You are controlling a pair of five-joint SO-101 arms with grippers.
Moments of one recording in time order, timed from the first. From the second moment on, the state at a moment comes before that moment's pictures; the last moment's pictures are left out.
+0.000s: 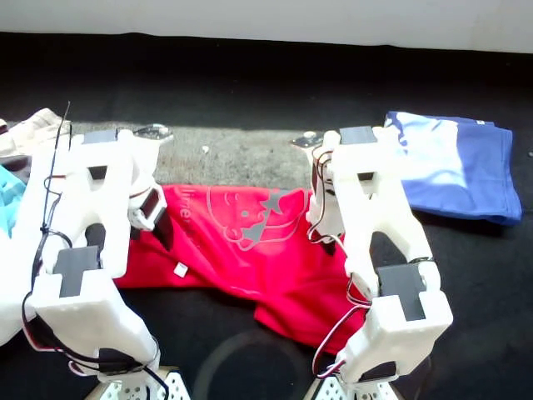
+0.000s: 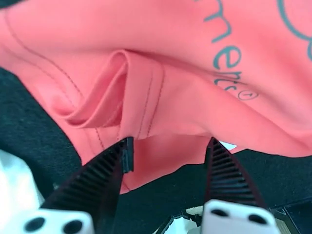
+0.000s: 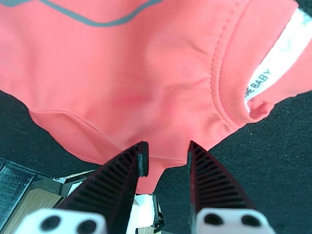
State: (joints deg) left arm -14.2 14.8 9.3 81.0 -25.4; right arm -13.6 10.5 4.4 96.6 22.3
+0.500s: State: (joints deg) left arm -14.8 15.5 7.3 80.7 -25.1; right arm -13.6 10.5 4.4 96.6 22.3
